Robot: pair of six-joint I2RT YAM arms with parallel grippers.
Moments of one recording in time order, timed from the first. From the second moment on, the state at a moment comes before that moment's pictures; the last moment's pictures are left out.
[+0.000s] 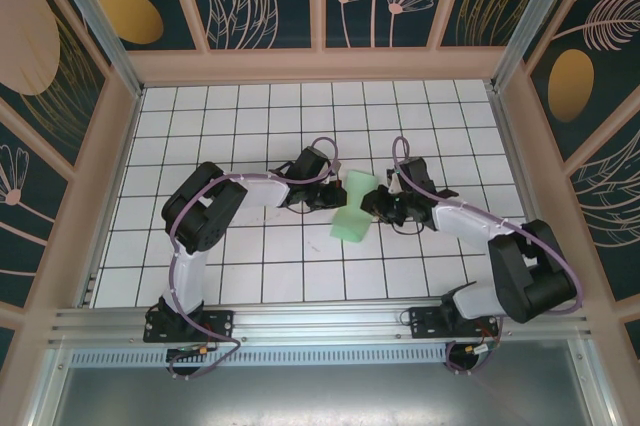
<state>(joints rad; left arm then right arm) -0.71 2.06 1.15 0.04 0.47 -0.73 0.42 1.38 0.62 -0.17 -0.47 0.83</state>
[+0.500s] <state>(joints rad) -0.71 2.06 1.15 0.04 0.48 -0.73 0.42 1.48 0.57 -0.17 -0.45 0.83</state>
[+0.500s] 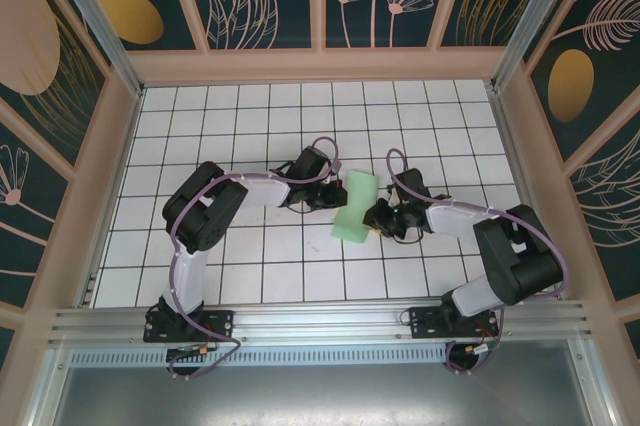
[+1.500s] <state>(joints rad) -0.71 2.07 1.16 0.04 0.48 -0.73 0.45 1.46 0.51 -0.11 -0.52 0.87</state>
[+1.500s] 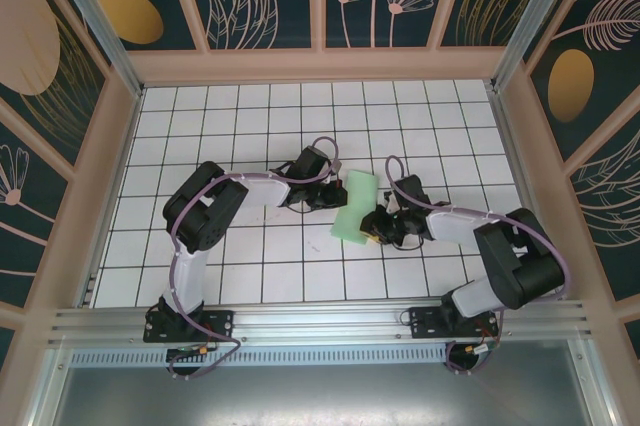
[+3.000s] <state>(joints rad) -0.71 2.08 1.17 0.03 0.49 -0.72 0.42 1.33 0.55 -0.14 -0.49 0.89</state>
